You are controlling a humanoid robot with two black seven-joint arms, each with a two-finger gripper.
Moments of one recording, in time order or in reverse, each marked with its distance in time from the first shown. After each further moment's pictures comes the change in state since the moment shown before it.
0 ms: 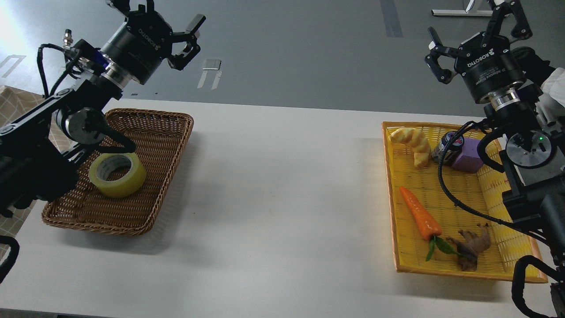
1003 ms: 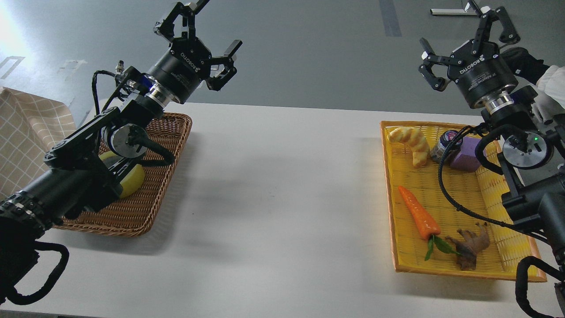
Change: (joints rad) left arm 0.036 -0.175 -0.064 0.087 0.009 0.000 0.060; right arm 0.011 -0.014 -0.081 -0.026 0.004 0.000 -0.027
